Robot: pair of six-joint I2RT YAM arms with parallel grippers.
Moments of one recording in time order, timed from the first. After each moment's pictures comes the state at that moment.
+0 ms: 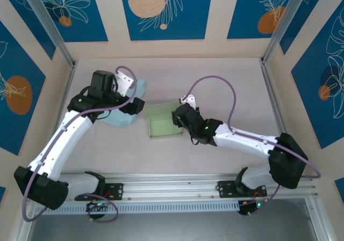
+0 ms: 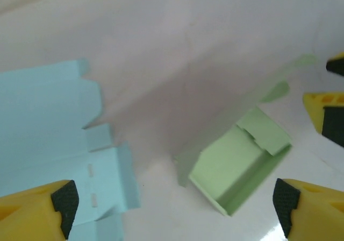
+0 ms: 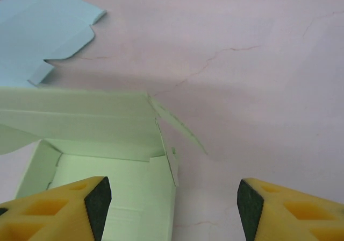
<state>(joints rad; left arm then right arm) -0.37 1.23 1.26 -0.81 0.26 0.14 0.91 1.34 0.90 -0.27 0.53 0.47</state>
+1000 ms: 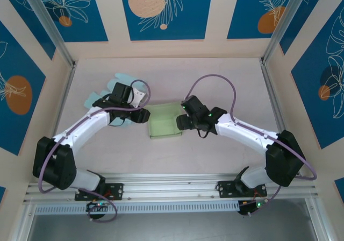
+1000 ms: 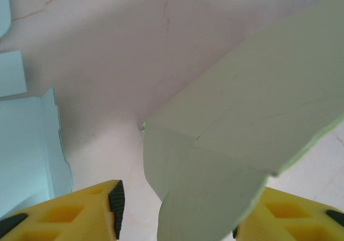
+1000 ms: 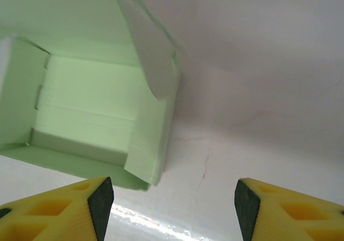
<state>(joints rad) -0.42 1.41 1.02 -0.58 0.28 0.00 0.76 1.42 0.97 -0.57 0.14 0.48</state>
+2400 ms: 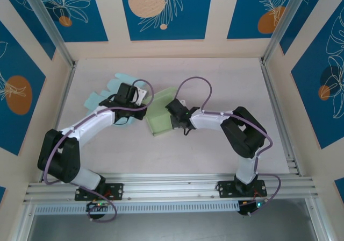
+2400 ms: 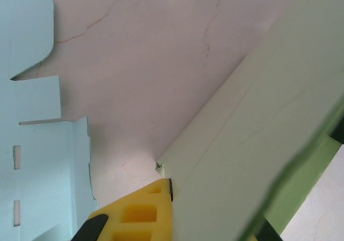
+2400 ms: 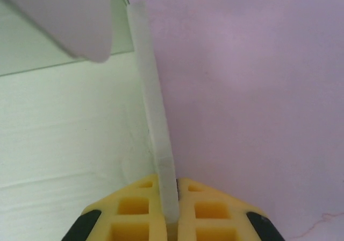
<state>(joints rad) -0.44 1.48 1.01 -0.44 0.15 -0.05 0.77 1.87 1.10 -0.35 0.32 0.51</state>
